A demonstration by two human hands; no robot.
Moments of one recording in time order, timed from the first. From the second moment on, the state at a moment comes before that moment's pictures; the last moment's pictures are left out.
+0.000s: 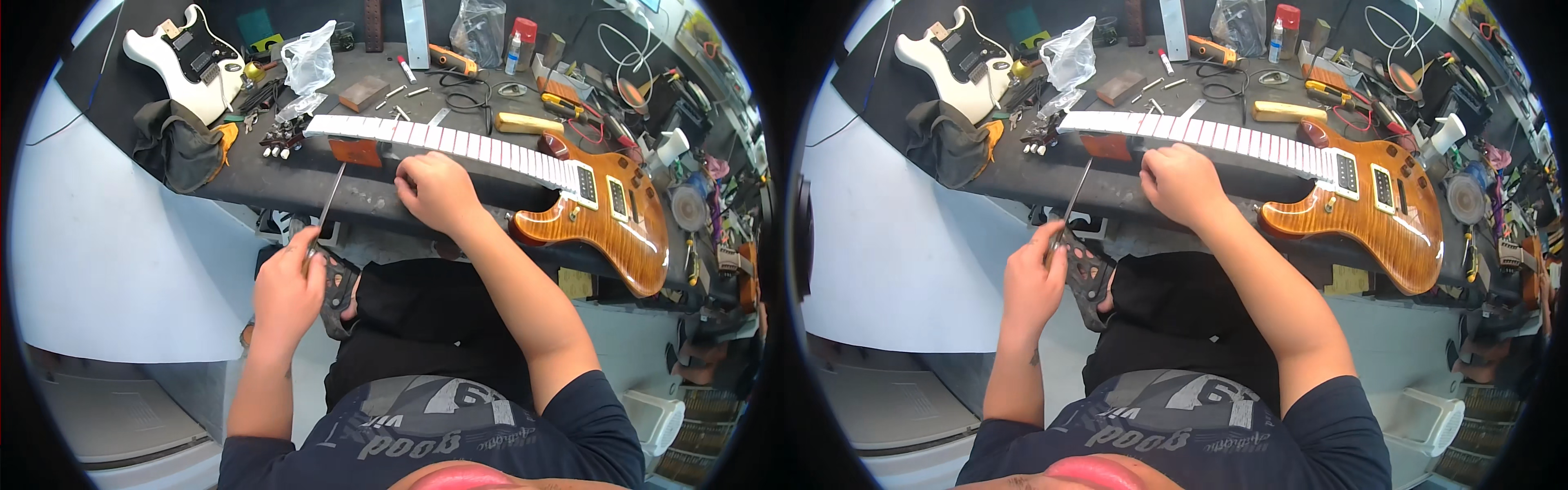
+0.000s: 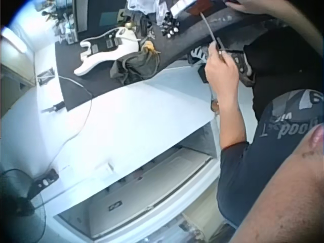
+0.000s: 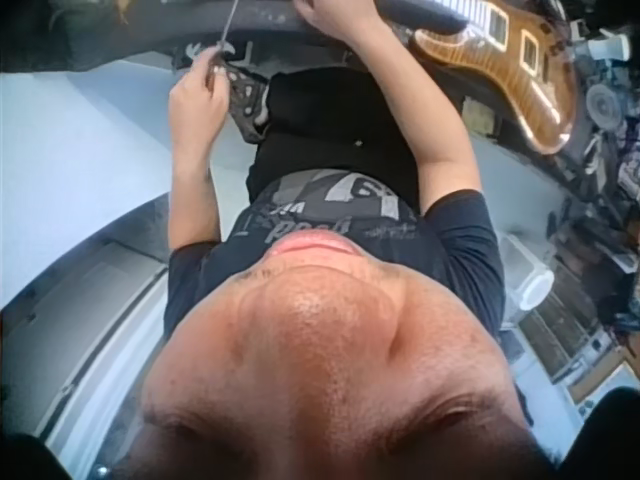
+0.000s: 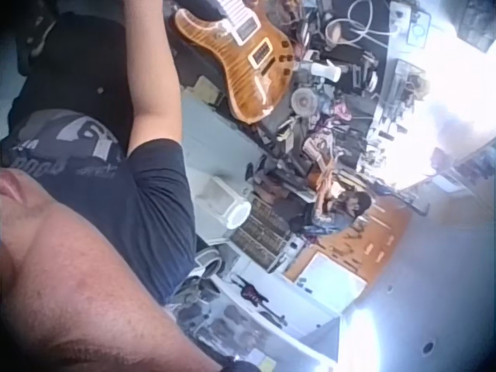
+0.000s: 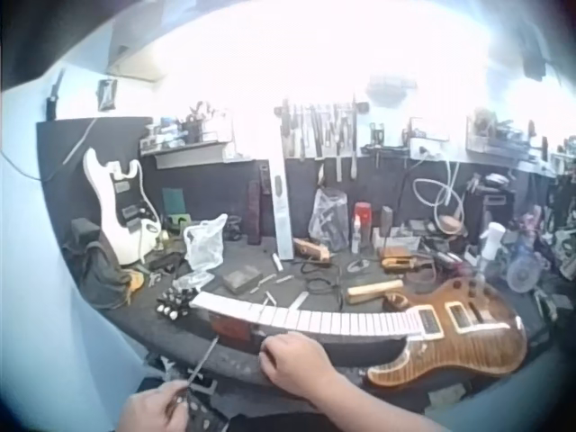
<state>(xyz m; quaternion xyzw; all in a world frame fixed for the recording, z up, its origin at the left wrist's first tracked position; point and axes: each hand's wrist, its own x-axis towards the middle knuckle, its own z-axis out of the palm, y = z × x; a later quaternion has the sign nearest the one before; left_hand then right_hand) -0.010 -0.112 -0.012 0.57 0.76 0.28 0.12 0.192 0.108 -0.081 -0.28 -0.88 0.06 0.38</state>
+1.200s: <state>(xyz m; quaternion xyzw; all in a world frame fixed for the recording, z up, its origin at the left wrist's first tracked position) 0.038 0.033 0.013 0.65 0.72 0.23 0.07 0.199 0.105 -0.082 -0.40 -0.87 0.21 0.19</state>
